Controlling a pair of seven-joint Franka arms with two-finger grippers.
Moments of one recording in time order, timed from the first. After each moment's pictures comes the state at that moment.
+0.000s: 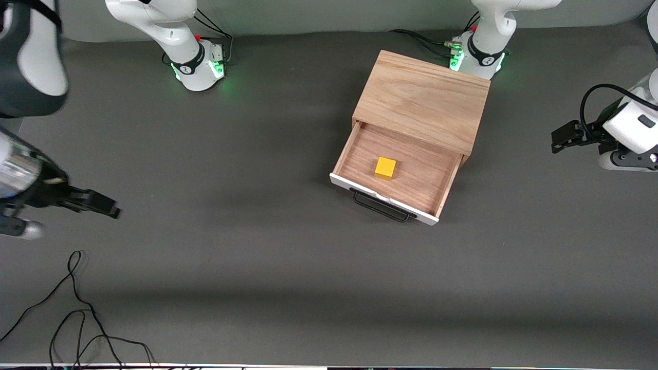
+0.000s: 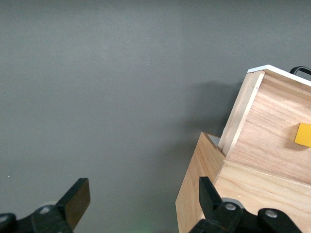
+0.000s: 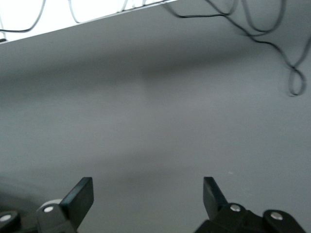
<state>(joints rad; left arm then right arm) -0.09 -0.01 0.05 -1.68 0.02 1.60 0.03 0.00 0.20 0.00 -1.47 0.06 1.76 0.20</state>
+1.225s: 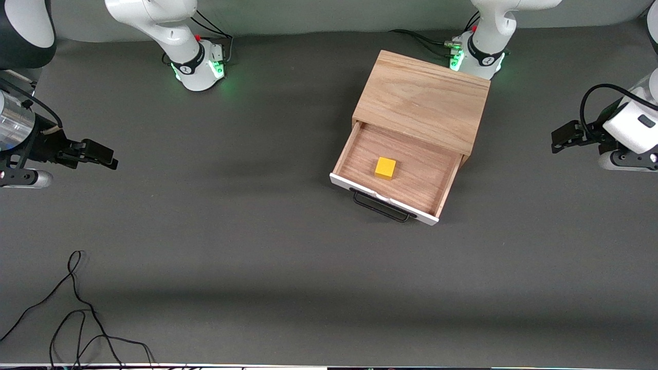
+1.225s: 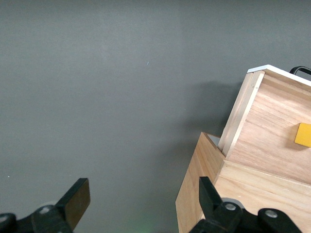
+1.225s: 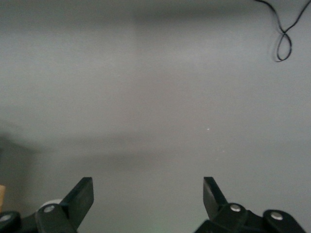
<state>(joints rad) -0.09 -0.01 0.05 -1.68 0.02 1.60 0.03 0.05 0.04 -0.02 -1.61 0.02 1.61 0.10</state>
